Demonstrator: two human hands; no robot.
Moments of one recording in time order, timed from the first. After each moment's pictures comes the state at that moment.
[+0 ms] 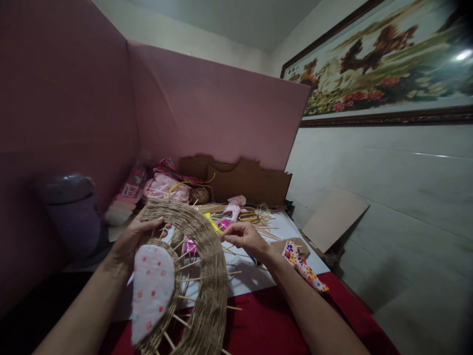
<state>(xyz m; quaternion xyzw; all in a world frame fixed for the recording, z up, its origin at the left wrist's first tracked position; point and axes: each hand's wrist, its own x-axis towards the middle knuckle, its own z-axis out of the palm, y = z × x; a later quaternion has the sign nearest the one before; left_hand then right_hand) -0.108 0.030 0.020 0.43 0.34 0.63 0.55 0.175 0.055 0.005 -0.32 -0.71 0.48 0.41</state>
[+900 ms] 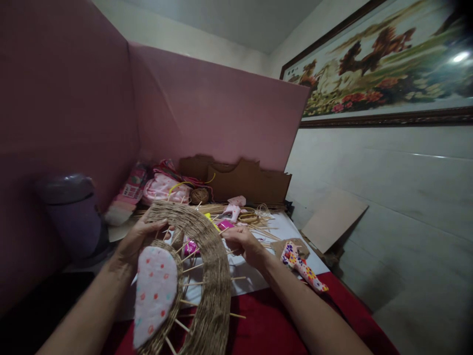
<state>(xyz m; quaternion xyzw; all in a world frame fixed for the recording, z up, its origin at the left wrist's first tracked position) -0.096 0.024 0.025 0.40 0.36 0.63 0.57 0.165 0.045 0.003 -0.30 -0.58 0.64 0.40</state>
